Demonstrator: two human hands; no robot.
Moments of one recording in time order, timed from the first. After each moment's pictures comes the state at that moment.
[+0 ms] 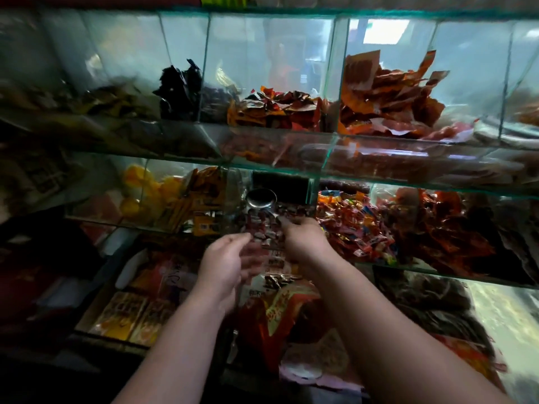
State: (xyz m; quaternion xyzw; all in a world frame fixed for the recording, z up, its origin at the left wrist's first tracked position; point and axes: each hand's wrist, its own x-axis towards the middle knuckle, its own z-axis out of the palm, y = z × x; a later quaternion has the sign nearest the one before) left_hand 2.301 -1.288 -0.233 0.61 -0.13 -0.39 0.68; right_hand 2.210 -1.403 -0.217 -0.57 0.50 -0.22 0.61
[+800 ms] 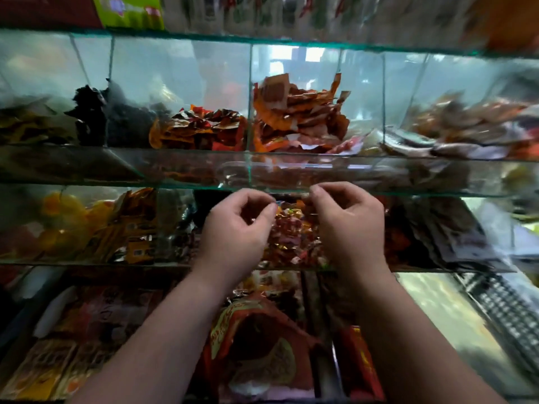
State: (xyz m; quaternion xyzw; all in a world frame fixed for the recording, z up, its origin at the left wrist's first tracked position) left_hand 2.209 -1.340 -0.142 0.60 -0.52 -0.10 0.59; right_hand 2.063 -1.409 -0.125 -0.62 0.40 -0.58 0.34
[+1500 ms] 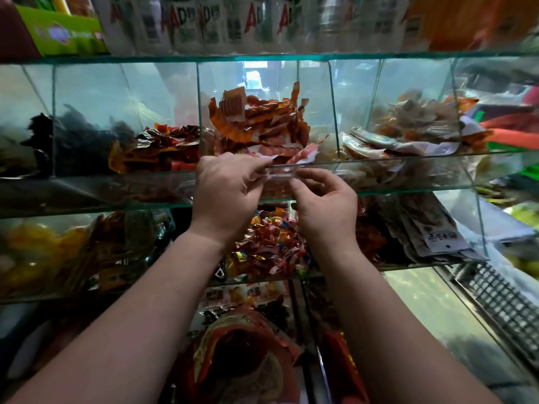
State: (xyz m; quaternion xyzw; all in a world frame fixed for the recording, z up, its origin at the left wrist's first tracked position) left_hand 2.199 -1.416 -0.096 0.57 -0.66 0.21 0.44; right_hand 2.051 -1.453 -0.117 -0.54 0.38 -0.62 0.42
